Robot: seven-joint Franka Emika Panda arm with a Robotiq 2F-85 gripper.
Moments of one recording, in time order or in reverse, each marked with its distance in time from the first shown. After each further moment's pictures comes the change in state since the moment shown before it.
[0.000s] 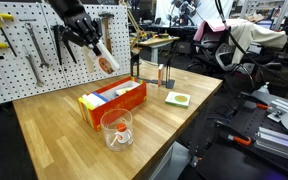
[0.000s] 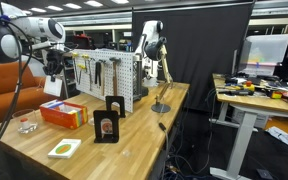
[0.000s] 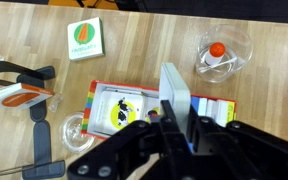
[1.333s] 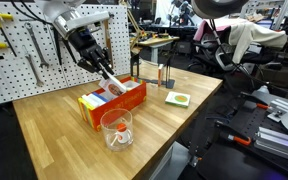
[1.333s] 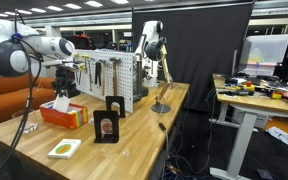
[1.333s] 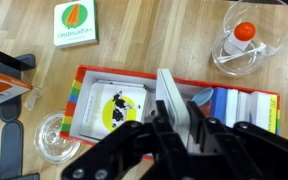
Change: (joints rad) arm -0.047 0.132 0.000 0.004 0.013 0.079 -0.072
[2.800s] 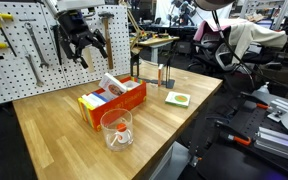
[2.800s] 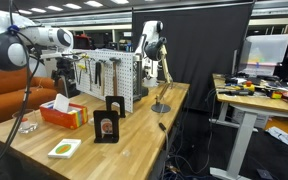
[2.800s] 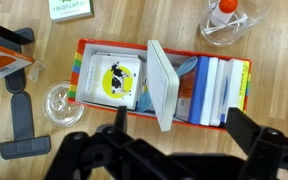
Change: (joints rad) arm 0.000 -0.062 -0.001 0.011 -0.002 0.084 0.010
